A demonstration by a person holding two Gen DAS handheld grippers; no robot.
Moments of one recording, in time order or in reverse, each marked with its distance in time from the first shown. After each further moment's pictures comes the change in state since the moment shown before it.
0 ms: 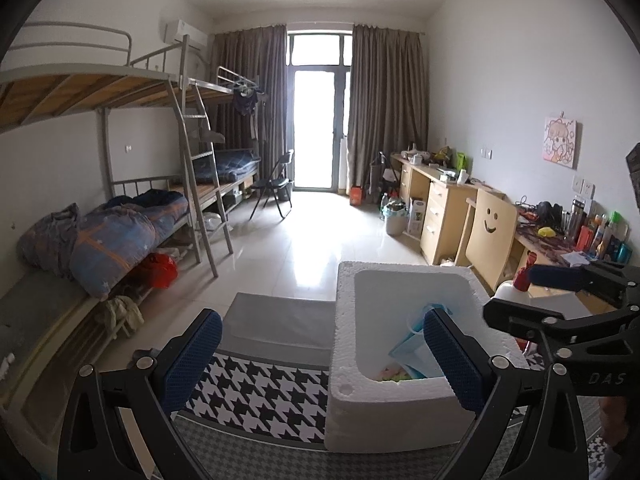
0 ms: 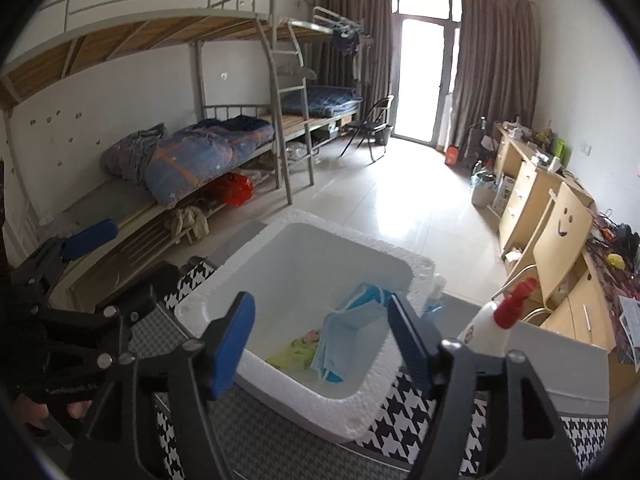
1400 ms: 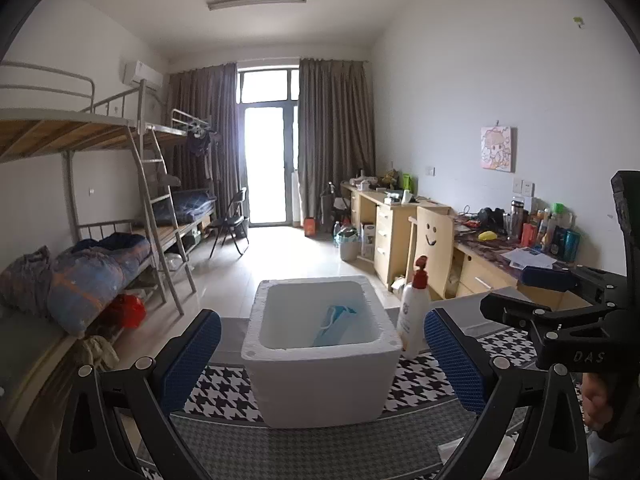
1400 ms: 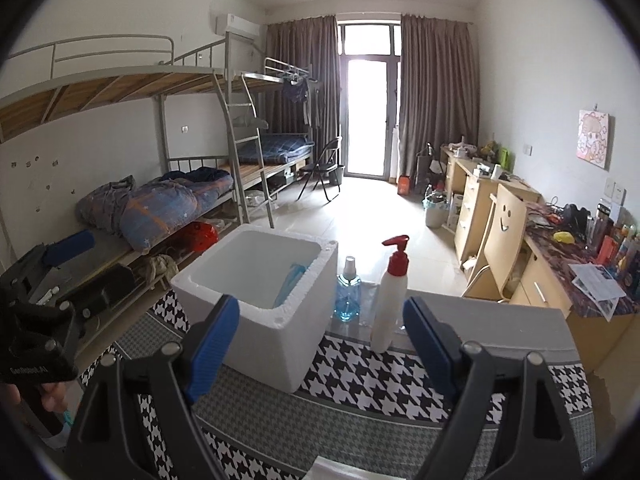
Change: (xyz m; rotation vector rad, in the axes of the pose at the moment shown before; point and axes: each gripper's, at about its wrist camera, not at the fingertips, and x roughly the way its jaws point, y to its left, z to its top) left arm -0.097 -0.058 -0.014 0.101 -0.126 -0.161; right arm -0.105 -0.036 -0.071 0.111 -0.174 -0.120
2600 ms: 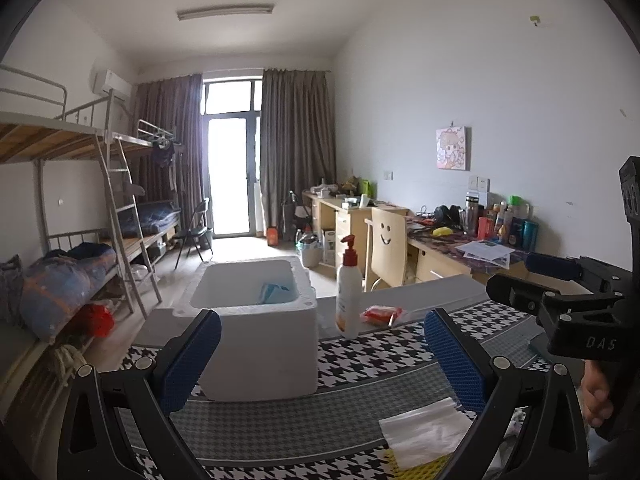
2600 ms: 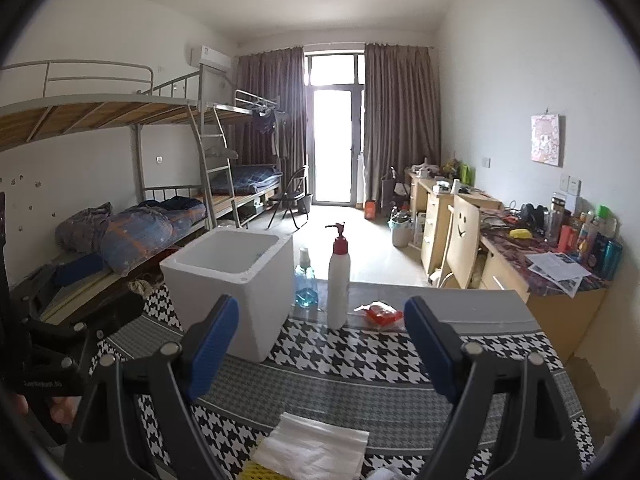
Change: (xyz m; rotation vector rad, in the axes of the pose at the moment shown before) left arm -0.030 -0.051 -0.048 0.035 -0.040 -0.134; right arm -0.075 -0.017 -0.060 0.044 -0.123 -0.126
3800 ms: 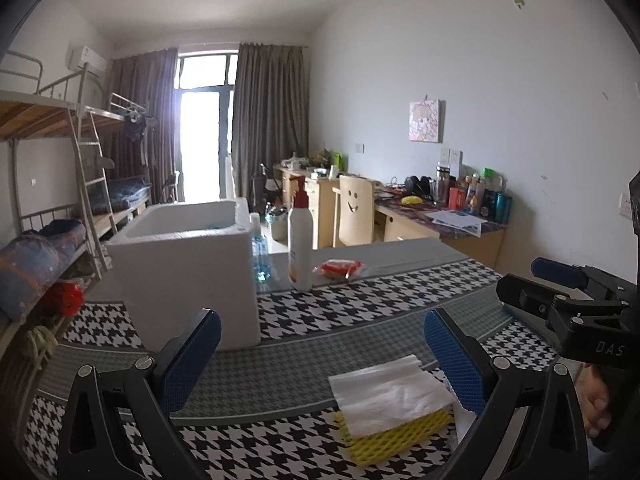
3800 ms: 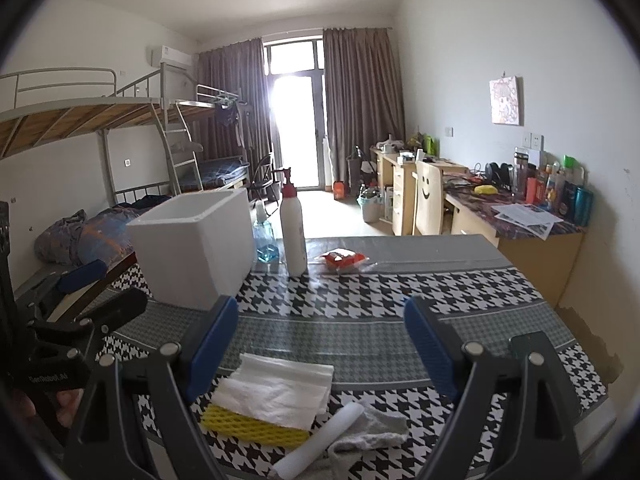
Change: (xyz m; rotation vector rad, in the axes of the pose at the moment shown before) left arm 0.017 -0.035 -0.055 -0.009 0.088 -0.108; right arm -0.019 -0.033 -0.063 0.094 0.050 -0.094
